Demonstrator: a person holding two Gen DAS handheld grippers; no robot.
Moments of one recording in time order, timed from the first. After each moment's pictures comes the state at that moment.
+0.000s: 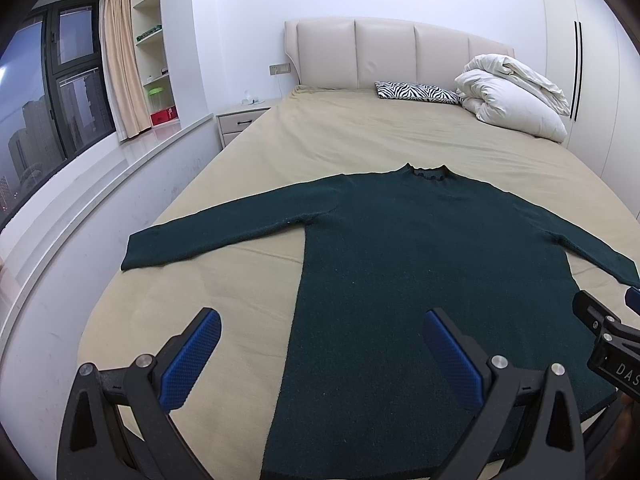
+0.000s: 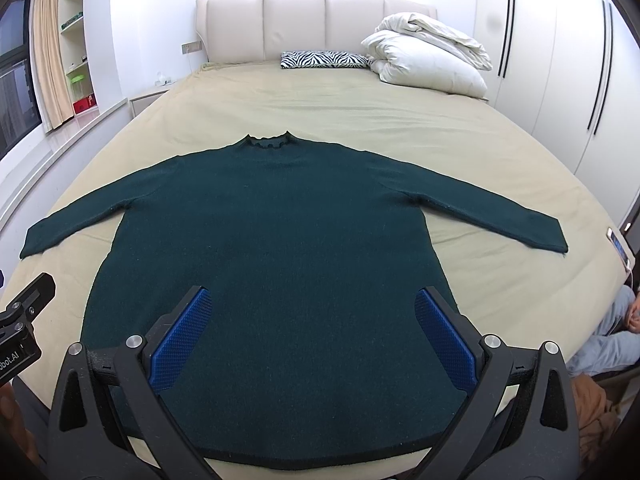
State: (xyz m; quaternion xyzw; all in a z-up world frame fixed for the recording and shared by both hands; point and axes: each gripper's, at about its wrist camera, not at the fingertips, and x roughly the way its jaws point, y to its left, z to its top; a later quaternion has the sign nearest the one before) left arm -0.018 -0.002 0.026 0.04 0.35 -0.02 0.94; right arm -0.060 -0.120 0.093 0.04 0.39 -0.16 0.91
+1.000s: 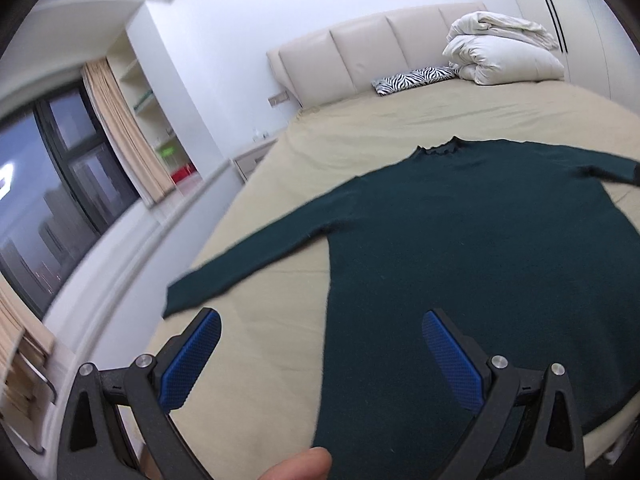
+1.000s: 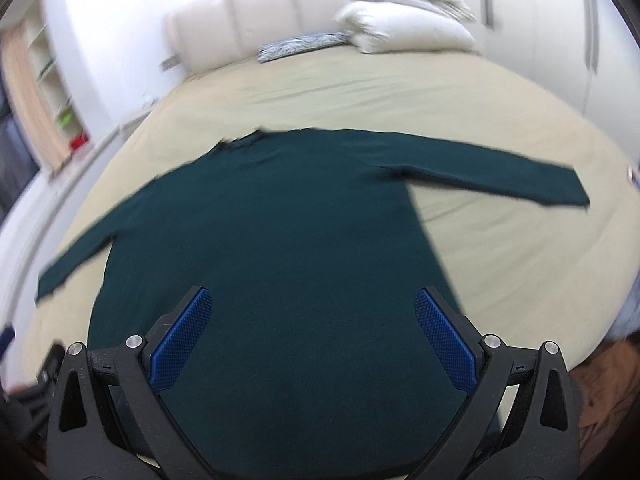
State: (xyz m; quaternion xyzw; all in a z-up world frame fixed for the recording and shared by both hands) left arm -0.028 -0.041 -0.001 0.20 0.29 0.04 0.93; right arm -0.061 -0.243 0.072 0.20 0.38 -0.17 0.89
